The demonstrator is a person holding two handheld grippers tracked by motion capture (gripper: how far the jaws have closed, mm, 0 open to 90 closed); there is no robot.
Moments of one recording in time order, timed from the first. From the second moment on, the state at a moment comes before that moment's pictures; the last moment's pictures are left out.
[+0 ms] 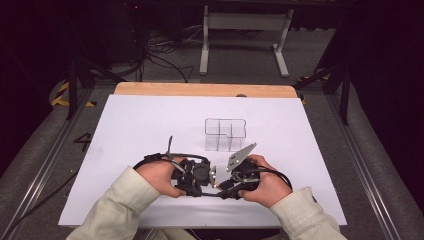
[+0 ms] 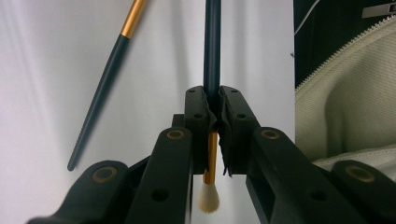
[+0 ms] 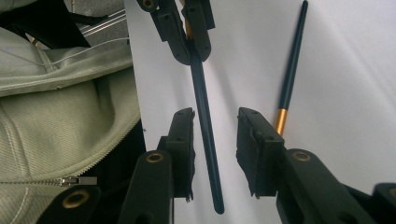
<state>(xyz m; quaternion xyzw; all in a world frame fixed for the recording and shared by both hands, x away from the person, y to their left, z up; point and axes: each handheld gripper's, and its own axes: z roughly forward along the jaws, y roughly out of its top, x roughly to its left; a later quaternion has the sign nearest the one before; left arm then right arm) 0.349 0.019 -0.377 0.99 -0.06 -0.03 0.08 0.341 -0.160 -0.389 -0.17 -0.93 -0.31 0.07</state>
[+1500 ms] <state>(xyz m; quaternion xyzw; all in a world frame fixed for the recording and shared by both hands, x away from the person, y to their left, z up) 0.343 0.017 -0.373 0.99 -0.09 -0.03 0.10 0.339 -0.147 -0.413 -0.15 -0.94 -0.28 0.12</state>
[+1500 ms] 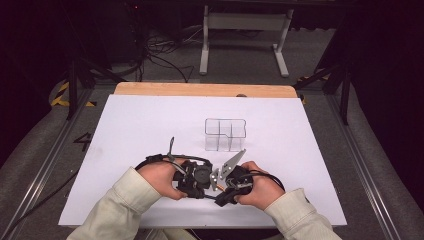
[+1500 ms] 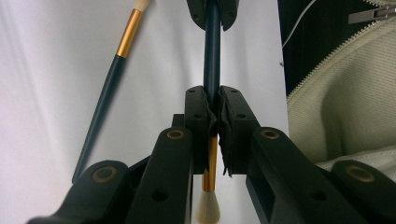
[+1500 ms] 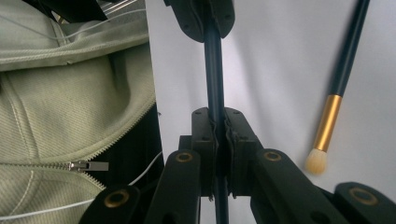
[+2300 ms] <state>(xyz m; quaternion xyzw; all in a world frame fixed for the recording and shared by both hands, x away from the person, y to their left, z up) 0.357 0.096 -0.347 0.95 0.02 0.02 0.30 0.342 -0.178 -0.394 -0.15 -0.93 -0.32 0.09</state>
